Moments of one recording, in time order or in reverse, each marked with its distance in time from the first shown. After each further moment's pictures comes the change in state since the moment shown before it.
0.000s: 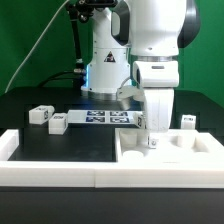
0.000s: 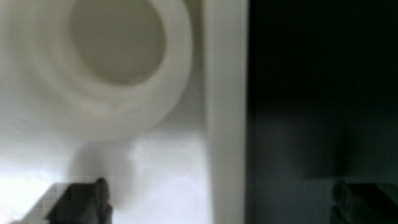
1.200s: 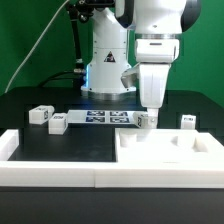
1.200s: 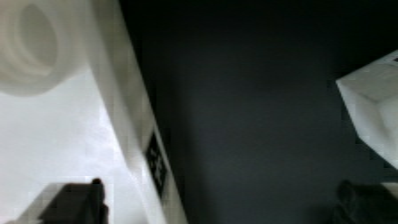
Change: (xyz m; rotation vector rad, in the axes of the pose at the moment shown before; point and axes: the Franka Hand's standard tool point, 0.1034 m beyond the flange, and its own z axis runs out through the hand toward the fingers) arm 0.009 -0.027 -0.035 -0.020 -0.003 0.229
